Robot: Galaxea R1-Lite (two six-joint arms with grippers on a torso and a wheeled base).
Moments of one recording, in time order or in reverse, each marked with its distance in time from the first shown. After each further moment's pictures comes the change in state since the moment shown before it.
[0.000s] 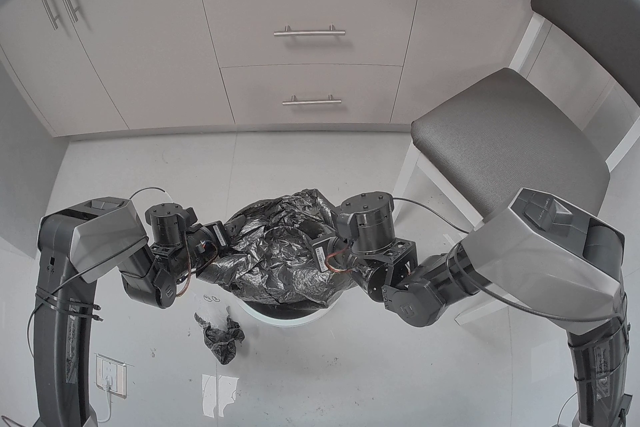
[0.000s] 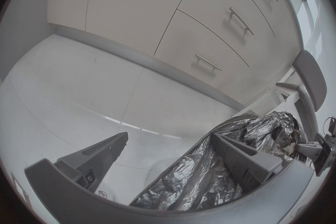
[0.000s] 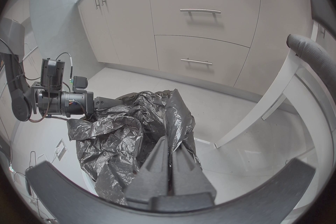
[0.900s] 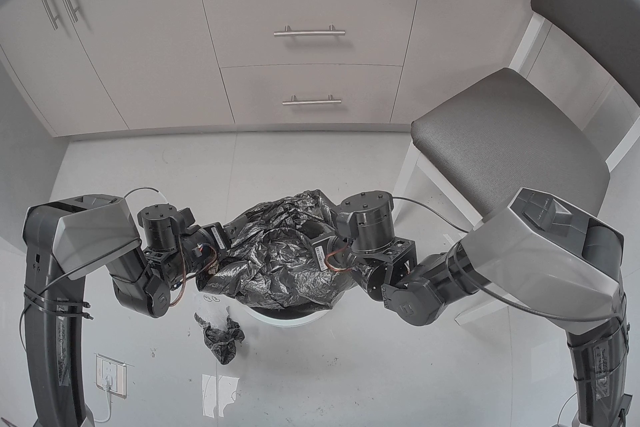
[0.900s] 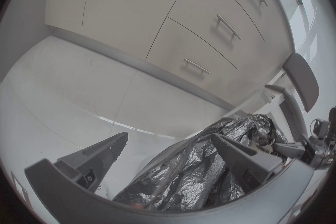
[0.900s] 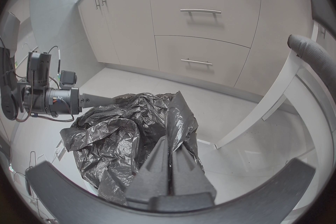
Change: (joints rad) left arm -0.026 -0.098 0.169 -0.099 -0.019 -0.016; right arm -0.002 0.004 -0.010 0.004 0.001 -0.002
